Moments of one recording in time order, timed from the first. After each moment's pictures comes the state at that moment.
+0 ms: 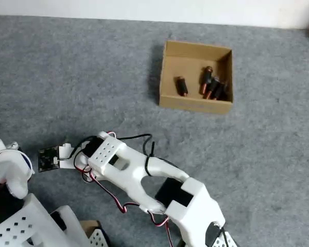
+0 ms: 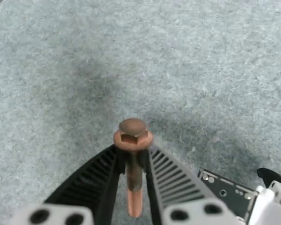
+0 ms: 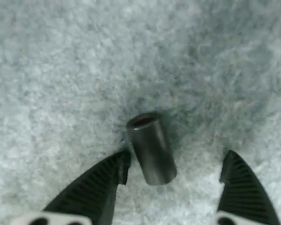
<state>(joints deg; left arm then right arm) -44.5 -67.0 38.7 82.0 -2.3 -59.7 28.8 2.1 53.5 45.6</state>
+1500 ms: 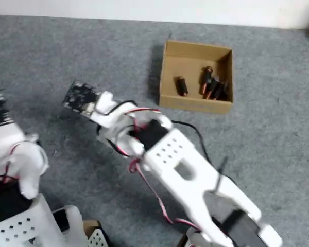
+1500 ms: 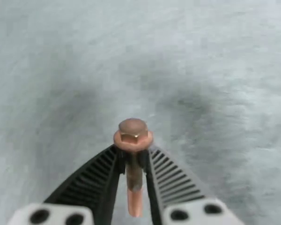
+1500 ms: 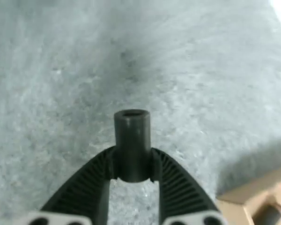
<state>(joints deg) -28.4 -67.0 37.4 79.5 -2.0 -47.6 -20.0 17.0 52.0 25.8</state>
